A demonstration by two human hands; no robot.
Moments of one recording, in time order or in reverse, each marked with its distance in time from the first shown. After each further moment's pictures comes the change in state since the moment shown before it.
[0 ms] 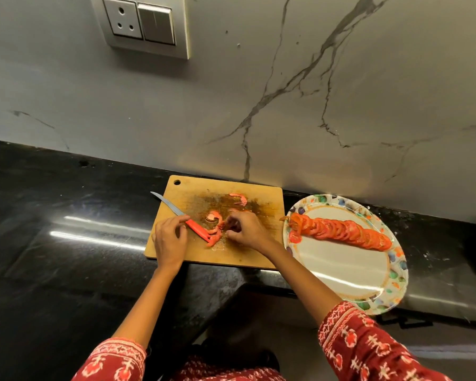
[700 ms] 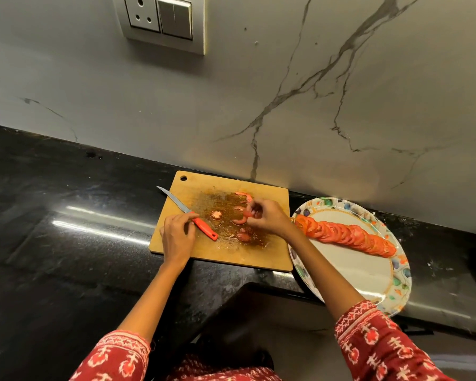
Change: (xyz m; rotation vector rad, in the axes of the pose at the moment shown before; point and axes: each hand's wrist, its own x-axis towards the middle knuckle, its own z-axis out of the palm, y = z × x) left_hand -0.002 0.005 0.002 -0.025 -0.039 -0.006; right_hand 0.002 0.012 -0.041 0.210 -0.042 0.102
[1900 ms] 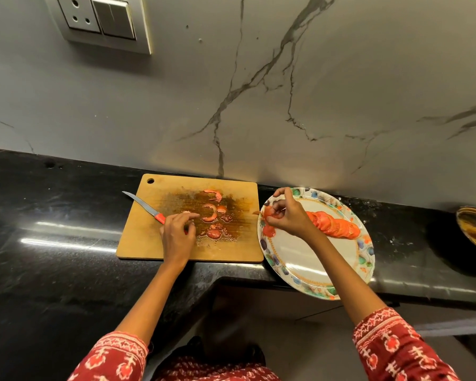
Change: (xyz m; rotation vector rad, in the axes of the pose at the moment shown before) left_hand -0.017 0.045 0.040 -0.009 -0.073 0.101; right_hand -0.069 0.066 -0.069 0.088 0.226 0.028
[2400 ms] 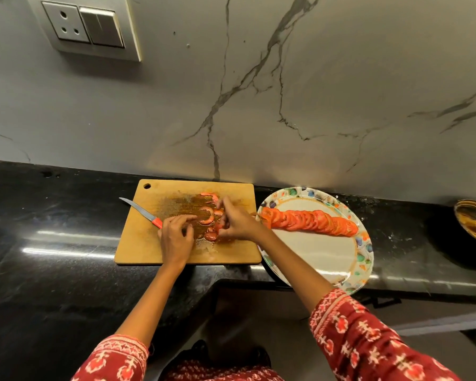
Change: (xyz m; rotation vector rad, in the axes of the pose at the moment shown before) left_hand 0.003 0.005 -0.001 0.039 0.003 -0.013; right_hand 0.025 -0.053 0.077 -0.064 -0.334 -0.075
